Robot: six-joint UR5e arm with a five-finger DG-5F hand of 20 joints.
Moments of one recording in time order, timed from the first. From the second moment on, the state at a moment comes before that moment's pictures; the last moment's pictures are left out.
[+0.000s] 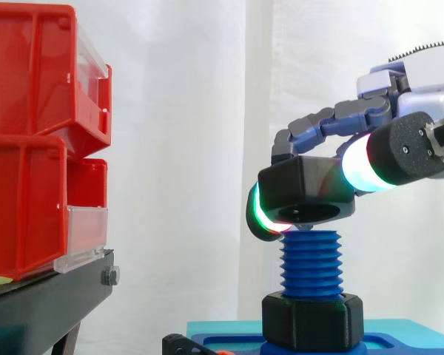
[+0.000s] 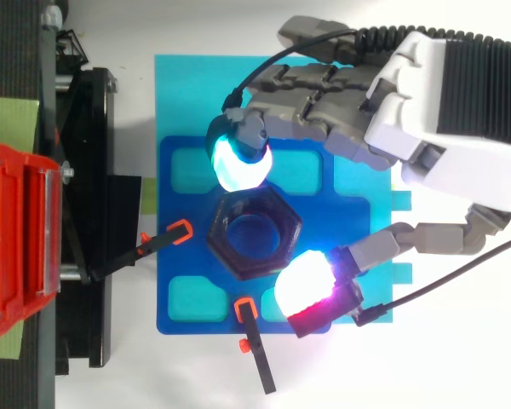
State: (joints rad) arm 0.19 -2.11 -1.30 -2.92 -1.19 -1.01
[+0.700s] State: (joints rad) arm 0.19 -2.11 -1.34 -2.84 -1.20 -1.01
